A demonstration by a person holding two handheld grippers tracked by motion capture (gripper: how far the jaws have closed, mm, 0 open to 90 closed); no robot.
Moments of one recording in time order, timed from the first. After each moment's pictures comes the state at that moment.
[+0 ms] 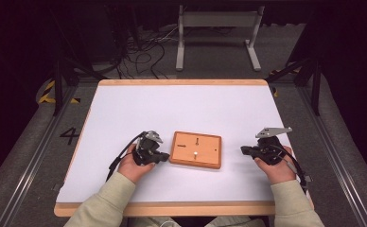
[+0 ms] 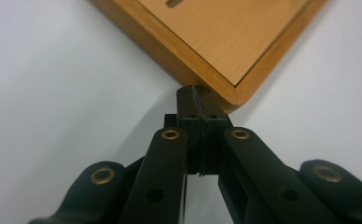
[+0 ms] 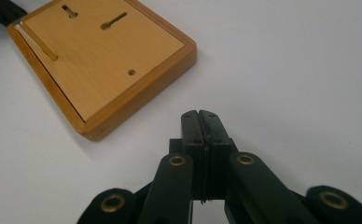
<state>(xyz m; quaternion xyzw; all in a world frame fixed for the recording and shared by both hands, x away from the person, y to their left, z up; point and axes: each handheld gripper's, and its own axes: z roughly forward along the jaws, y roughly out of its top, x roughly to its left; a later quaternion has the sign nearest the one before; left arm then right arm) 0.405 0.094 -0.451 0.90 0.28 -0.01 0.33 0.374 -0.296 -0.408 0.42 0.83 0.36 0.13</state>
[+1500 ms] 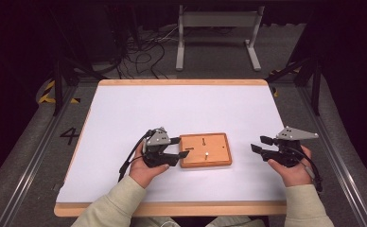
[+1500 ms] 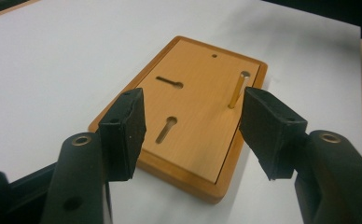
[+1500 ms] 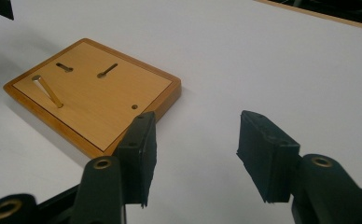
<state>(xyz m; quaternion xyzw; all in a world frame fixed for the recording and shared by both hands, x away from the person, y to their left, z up) 0.386 0.074 -0.417 0.84 0.22 0.09 0.49 0.356 -0.332 -0.392 0.40 0.79 0.42 0.21</state>
